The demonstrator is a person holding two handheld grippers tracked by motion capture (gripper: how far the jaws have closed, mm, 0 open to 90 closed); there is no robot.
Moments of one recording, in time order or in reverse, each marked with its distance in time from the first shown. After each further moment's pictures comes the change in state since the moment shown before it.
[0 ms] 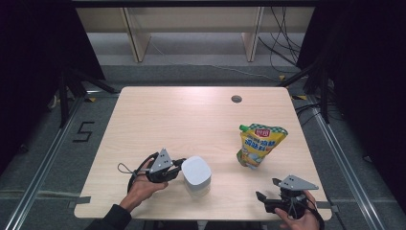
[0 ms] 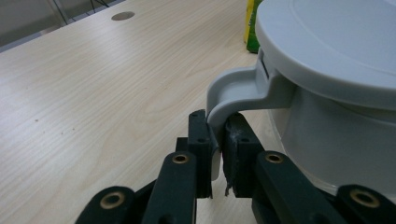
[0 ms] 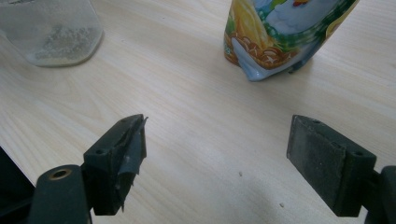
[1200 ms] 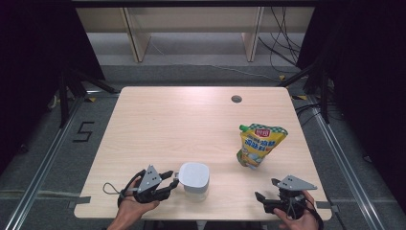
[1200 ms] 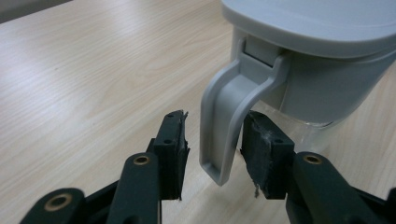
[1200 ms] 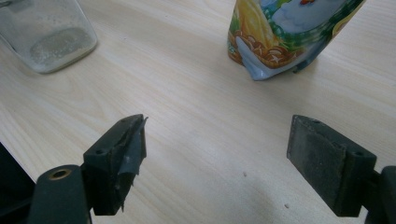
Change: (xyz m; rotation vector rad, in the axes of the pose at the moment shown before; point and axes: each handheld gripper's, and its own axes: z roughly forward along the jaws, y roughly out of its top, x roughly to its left) left arm -0.031 -0.016 -0.046 0.032 0.067 -0.061; right arm 0.004 0.001 0.000 0.010 -0.006 -0.003
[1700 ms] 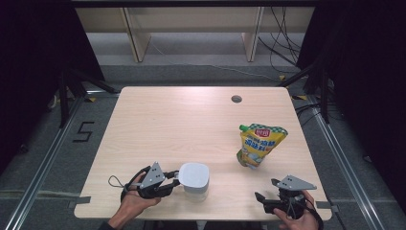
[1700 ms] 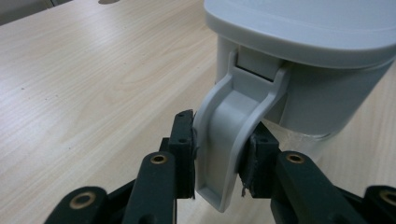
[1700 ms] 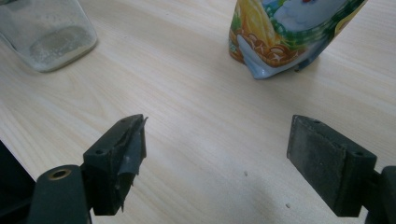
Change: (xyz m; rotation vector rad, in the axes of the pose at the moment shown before) left arm 0.005 0.001 0.010 0.009 -0.120 0.020; right arm 0.002 0.000 0.000 0.014 0.016 0.023
